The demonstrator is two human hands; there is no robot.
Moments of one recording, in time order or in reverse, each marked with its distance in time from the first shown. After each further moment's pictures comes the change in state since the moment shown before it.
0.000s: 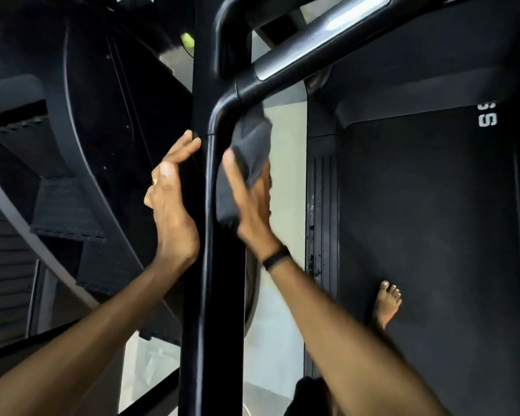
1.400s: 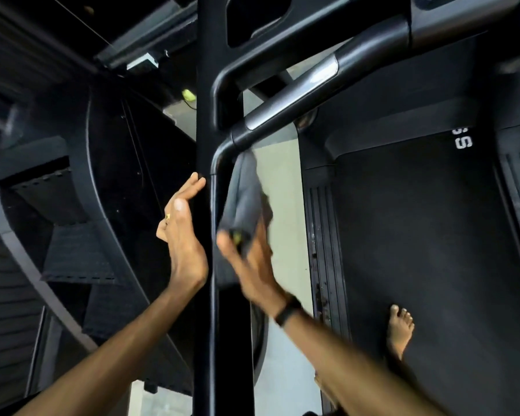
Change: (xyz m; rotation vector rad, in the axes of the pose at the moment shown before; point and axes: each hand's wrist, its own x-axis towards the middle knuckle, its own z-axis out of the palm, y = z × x) left_hand -0.007 0.014 0.003 0.060 -0.003 -0.017; right_hand -0.057 0.031 -0.019 0.072 -0.132 -0.264
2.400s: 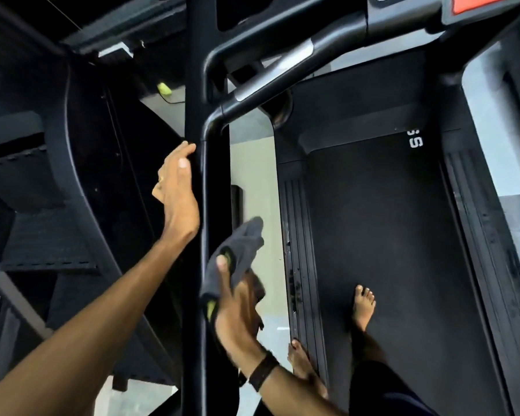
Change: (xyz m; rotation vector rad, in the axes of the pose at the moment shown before) left_hand -0.002 0.009 -0.001 0.081 -0.071 0.004; right_hand -0.124 0.007 0.019 -0.210 0.178 0.496
